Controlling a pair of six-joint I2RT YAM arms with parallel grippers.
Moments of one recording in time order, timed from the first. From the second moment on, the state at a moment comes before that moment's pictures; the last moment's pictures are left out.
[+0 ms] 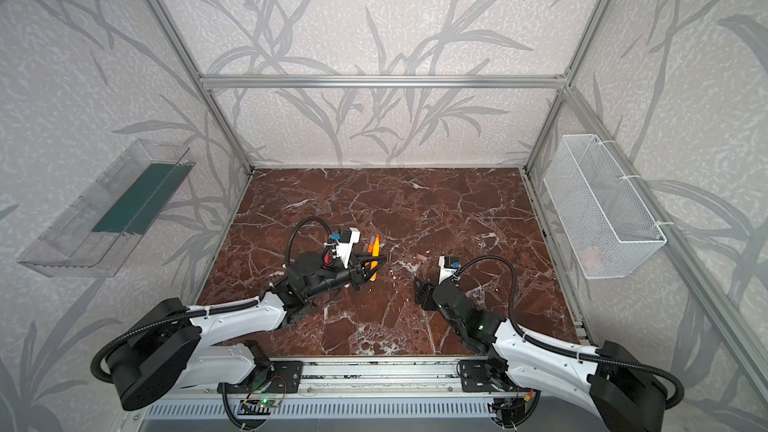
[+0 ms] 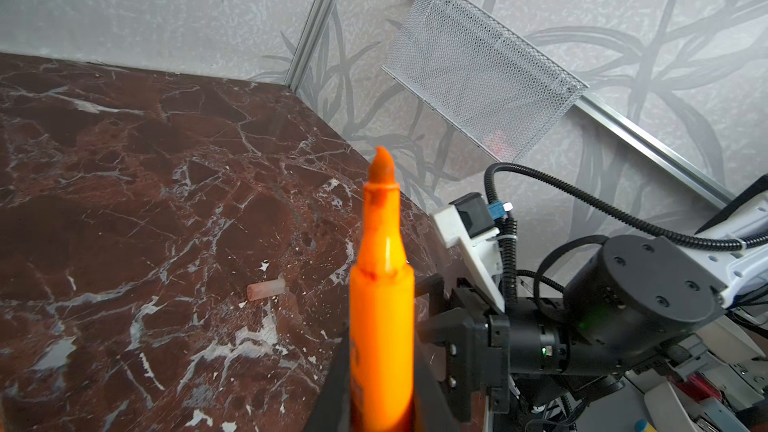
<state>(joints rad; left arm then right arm) -0.75 1.28 0.41 0.83 0.38 -0.52 0.89 0.94 0.21 0.16 0.37 0.81</state>
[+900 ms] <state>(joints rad) -0.75 1.23 0.35 0.87 0.46 -0.47 0.75 1.49 0.34 0.53 0.23 0.87</state>
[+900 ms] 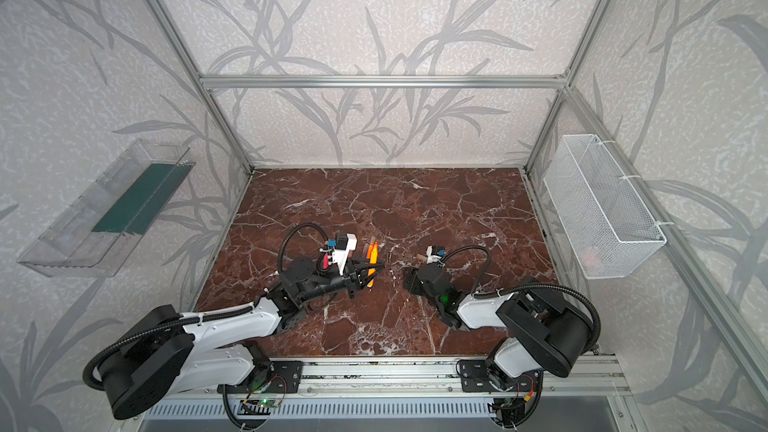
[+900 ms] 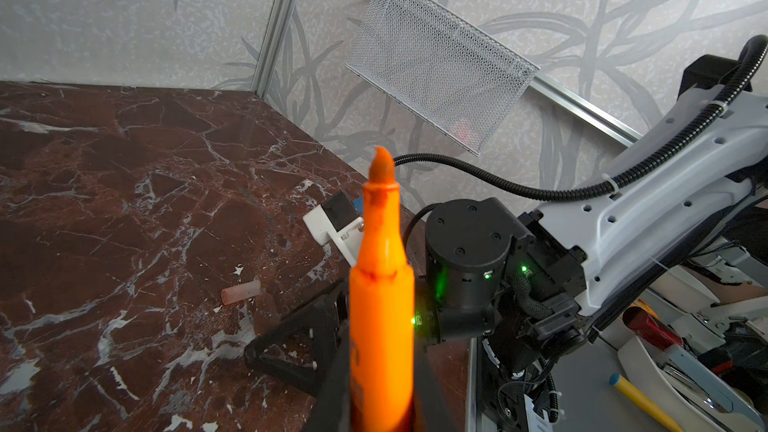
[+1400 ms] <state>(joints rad) -0.75 1.22 0.34 0.87 0.46 -0.44 0.64 1.71 0.51 0.65 0.12 0.87</state>
